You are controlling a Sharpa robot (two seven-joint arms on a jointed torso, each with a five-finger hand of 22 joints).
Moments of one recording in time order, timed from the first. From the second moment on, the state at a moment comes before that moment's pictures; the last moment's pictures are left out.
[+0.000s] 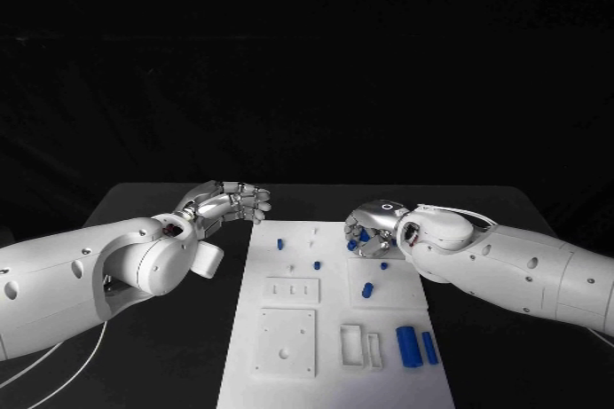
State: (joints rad) left arm 1.38 -0.91 -0.13 1.56 -0.10 -0.30 0.24; left_hand 1.14 -0.10 0.52 -0.17 0.08 0.76 0.17 0.45 0.42 1.16 0.11 0.22 0.19 0.94 0.07 0.68 0.54 0.05 0.78 -0.03 0.54 1.31; right arm 1.30 -0.62 -0.11 1.22 -1.66 -0.20 -0.02; right_hand 1.12 -0.21 0.70 -0.24 0.13 0.93 0.15 0.36 0.44 1.26 0.07 0.10 0.23 1.32 -0.04 1.02 0.85 0.23 1.31 0.00 0.66 1.31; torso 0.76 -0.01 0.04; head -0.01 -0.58
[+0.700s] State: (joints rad) left arm 1.38 -0.91 -0.13 1.56 -0.10 -0.30 0.24; left_hand 1.14 -0.10 0.52 -0.17 0.08 0.76 0.17 0.44 0.42 1.16 0.11 0.22 0.19 0.94 0.07 0.68 0.54 0.05 0.78 -0.02 0.54 1.31; right arm 1.31 -0.62 -0.11 1.23 -1.68 -0.19 -0.03; right_hand 1.11 -0.19 0.73 -0.23 0.07 1.00 0.12 0.37 0.45 1.33 0.03 0.13 0.34 1.32 -0.07 1.04 0.85 0.21 1.31 -0.03 0.73 1.31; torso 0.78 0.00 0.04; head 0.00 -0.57
